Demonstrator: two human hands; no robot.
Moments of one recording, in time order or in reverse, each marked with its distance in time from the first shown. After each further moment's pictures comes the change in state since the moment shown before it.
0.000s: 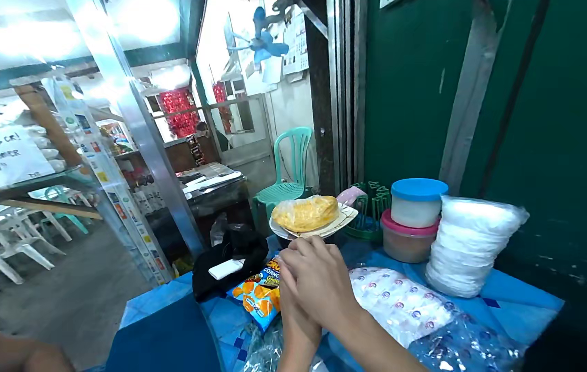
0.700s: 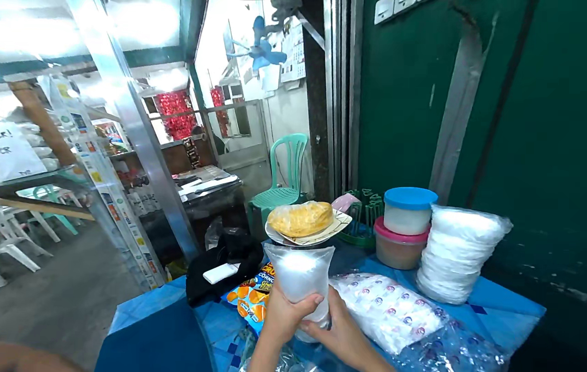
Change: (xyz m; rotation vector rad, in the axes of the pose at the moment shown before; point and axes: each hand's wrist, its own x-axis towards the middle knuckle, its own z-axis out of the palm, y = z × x) left_hand 0.029 -0.005 -0.024 -0.507 -0.291 -0.173; right_hand -0.118 0.059 0.061 0.753 -0.151 0.437
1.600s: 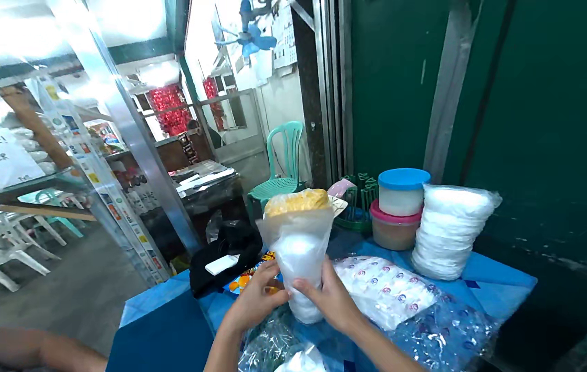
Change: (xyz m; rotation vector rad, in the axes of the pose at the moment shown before) left_hand 0.008 0.037 -0.064 0.411 -0.426 -0.252; right_hand 0.029 -0.040 -0.004 0.229 0.013 0.060
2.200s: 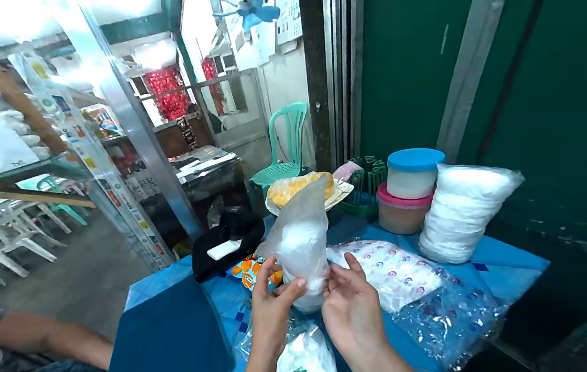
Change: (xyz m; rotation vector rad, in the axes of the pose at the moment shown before) left_hand -0.030 0.012 0.074 -0.694 0.592 0.031; right_hand -0.035 -0.066 0.025 1.033 0.640 0.463
